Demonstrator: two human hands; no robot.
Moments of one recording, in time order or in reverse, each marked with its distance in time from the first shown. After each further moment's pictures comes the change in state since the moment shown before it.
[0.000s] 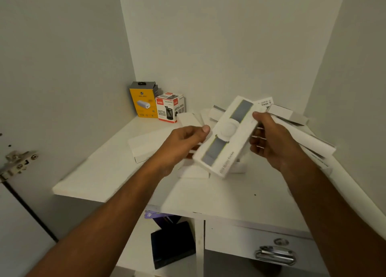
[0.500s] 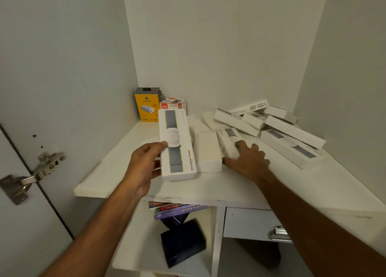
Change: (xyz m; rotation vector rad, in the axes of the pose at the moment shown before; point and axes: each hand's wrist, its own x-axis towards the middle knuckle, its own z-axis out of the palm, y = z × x) left_hand -0.071 -0.038 -0.093 -0.358 0.300 -0.125; right_hand -0.005 0.086 0.055 -1.347 0.191 -0.138
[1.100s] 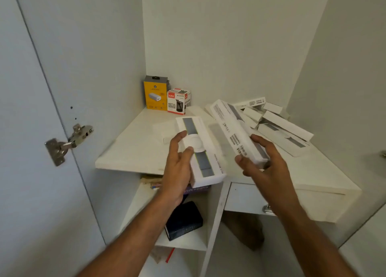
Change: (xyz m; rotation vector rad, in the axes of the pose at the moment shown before) left_hand -0.078 -0.037 0.007 -0.079 -0.139 0.132; right_hand -0.180 -0.010 -0.029 0.895 0.254 -0.249
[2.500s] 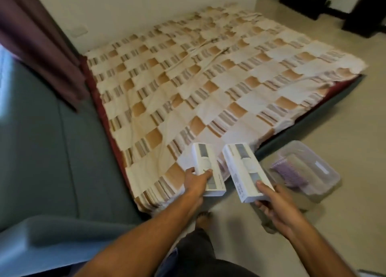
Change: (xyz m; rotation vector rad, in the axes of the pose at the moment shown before) left_hand -0.918 -0.200 -0.036 -0.669 2.597 -0.083; right_hand -0.755 -0.060 0.077 -0.229 -2.443 0.365
